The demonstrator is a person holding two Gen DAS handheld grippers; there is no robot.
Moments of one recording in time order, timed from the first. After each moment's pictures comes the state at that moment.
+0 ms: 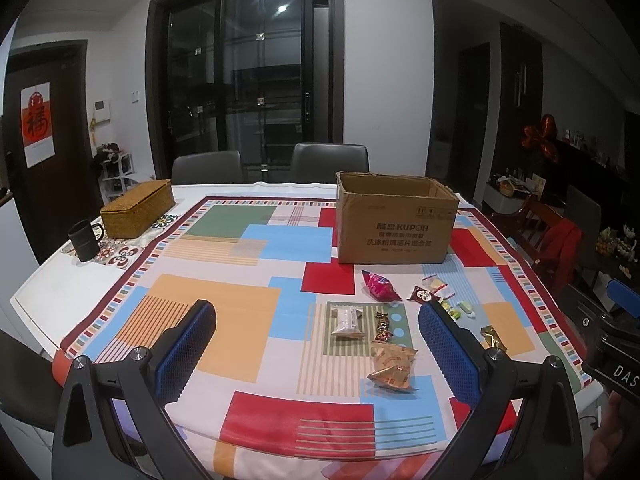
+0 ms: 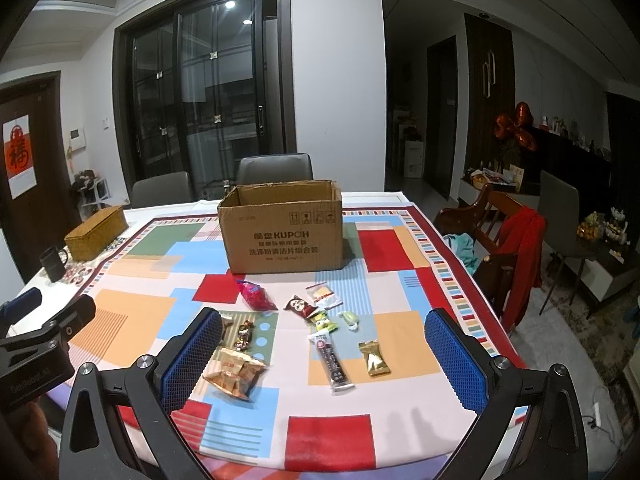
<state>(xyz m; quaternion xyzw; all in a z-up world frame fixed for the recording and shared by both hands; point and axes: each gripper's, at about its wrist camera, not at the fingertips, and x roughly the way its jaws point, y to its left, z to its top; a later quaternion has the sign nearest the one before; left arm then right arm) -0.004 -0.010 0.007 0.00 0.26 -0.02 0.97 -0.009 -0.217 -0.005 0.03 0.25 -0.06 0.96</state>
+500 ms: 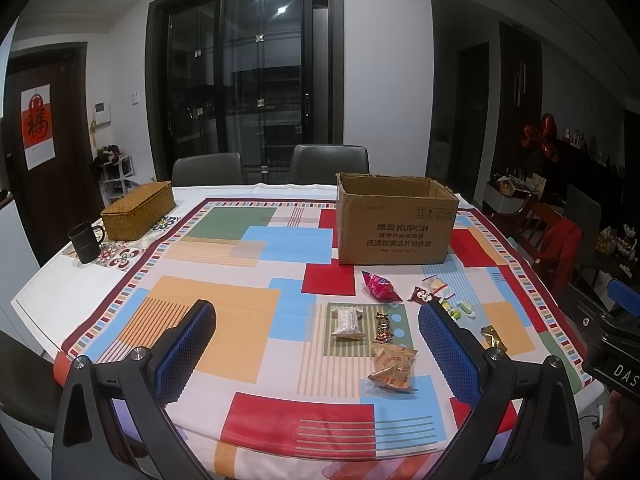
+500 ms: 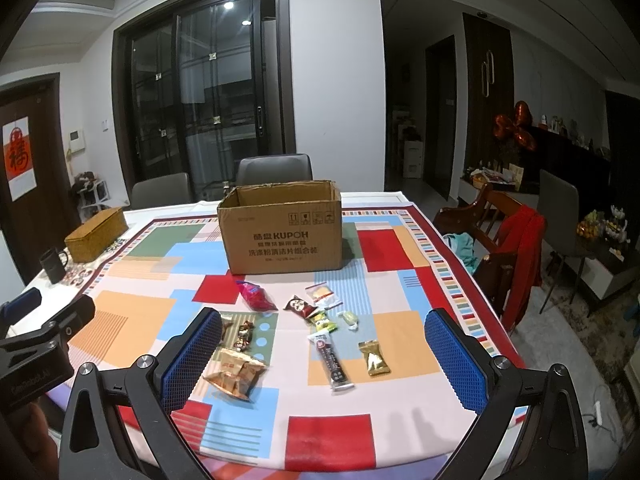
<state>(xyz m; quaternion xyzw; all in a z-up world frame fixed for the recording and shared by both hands) -0.005 -0.010 0.008 0.00 0.26 -0.03 0.97 -0.009 -0.217 -0.006 0.03 0.25 -0.06 0.97</state>
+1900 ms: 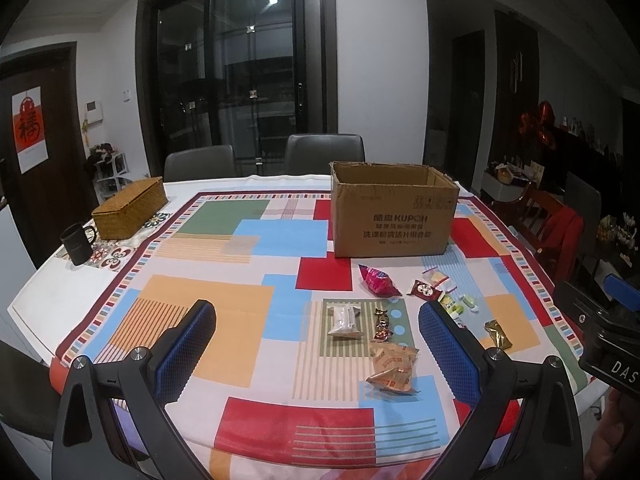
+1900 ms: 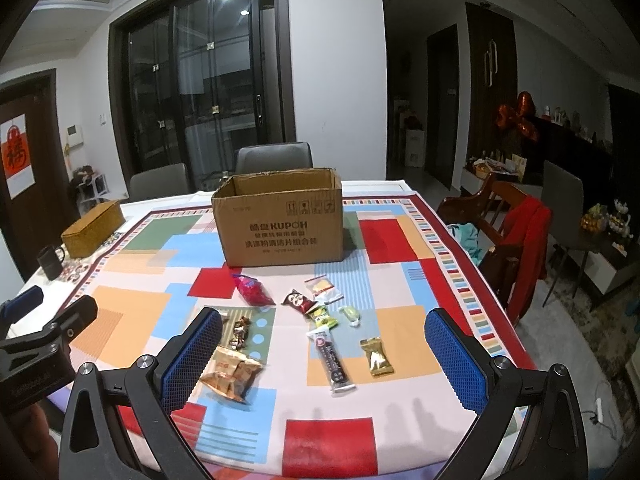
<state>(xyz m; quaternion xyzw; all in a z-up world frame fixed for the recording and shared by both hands) 0.014 -0.016 0.000 0.02 0.28 -0.04 0.96 0.012 -0.227 -0.015 0.04 0.27 -0.06 0.96</state>
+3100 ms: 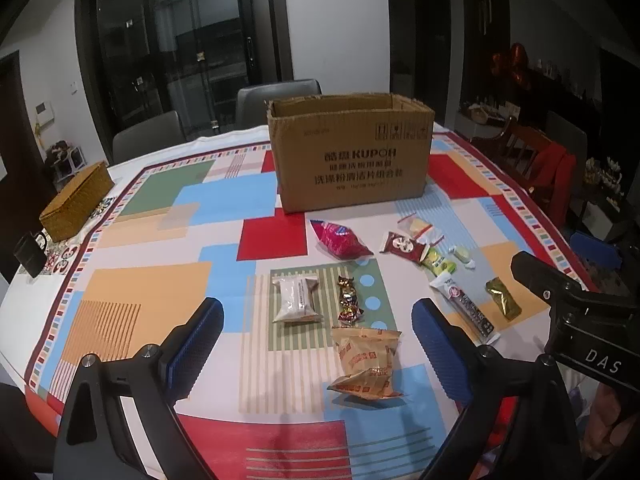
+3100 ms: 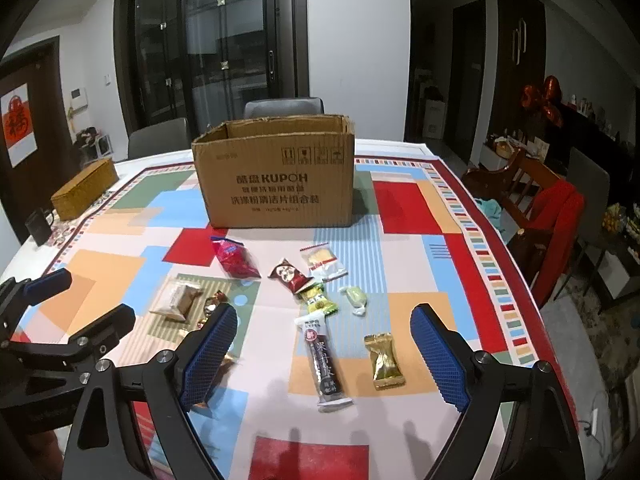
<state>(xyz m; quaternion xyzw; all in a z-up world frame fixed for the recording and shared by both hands) 0.084 -0.077 -0.064 0.07 0.36 -0.09 0.93 0.080 -0.246 -0.072 0.02 0.34 -0.03 0.94</state>
